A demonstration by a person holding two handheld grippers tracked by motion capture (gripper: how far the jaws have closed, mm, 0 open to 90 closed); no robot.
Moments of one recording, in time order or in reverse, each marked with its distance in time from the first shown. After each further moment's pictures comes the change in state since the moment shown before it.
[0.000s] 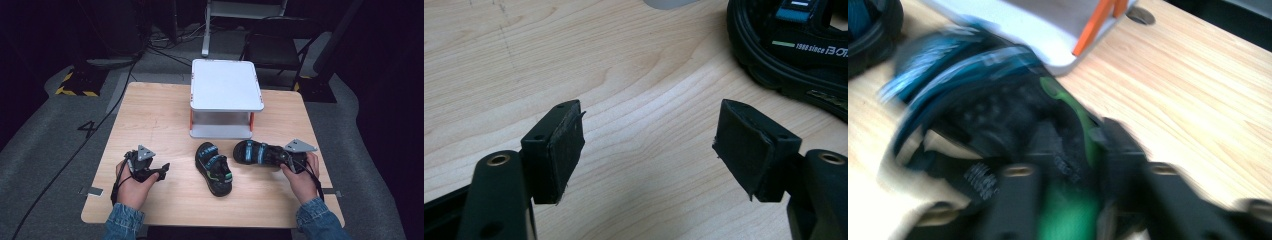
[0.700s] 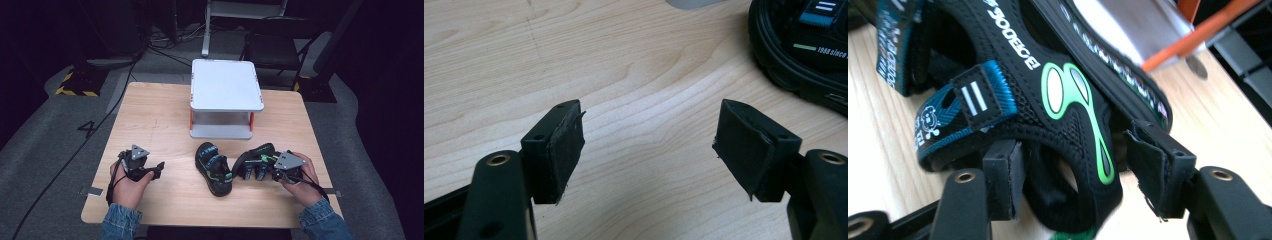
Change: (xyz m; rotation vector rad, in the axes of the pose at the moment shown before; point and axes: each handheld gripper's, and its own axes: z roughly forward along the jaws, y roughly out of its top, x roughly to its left) left arm 0.011 -0.004 -0.010 -0.005 0.028 -0.055; right arm 0.021 -0.008 -0.006 -0.028 0.126 -0.423
